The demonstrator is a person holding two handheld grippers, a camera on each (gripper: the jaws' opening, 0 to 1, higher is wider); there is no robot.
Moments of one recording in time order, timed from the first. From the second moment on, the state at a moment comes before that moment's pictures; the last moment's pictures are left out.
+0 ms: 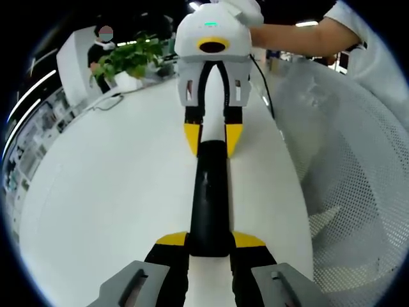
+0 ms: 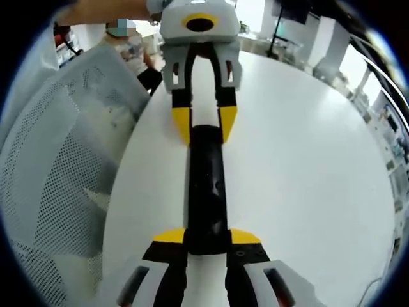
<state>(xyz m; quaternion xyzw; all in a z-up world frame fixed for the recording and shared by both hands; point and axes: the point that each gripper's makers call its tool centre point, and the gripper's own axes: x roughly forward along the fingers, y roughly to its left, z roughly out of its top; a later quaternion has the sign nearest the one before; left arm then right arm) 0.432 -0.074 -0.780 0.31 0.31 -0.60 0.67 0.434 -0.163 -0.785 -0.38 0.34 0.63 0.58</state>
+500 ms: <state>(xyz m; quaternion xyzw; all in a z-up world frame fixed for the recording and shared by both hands) 0.437 -0.072 -0.779 0.32 0.31 -0.60 0.67 0.439 -0.162 -0.782 -0.39 0.33 0.63 0.59</state>
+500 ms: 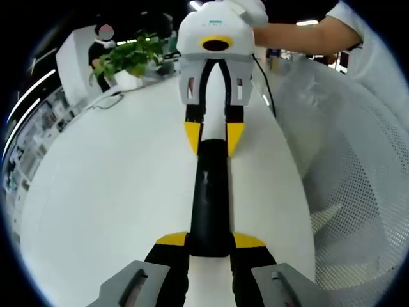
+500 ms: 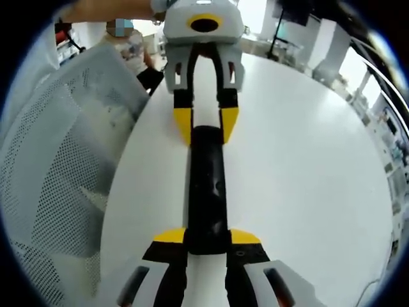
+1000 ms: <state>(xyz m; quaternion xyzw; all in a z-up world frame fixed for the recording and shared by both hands) 0.476 -0.065 -0.758 0.35 0.29 -0.58 0.68 0.476 -0.156 -0.761 -0.40 0.30 0.61 0.62</state>
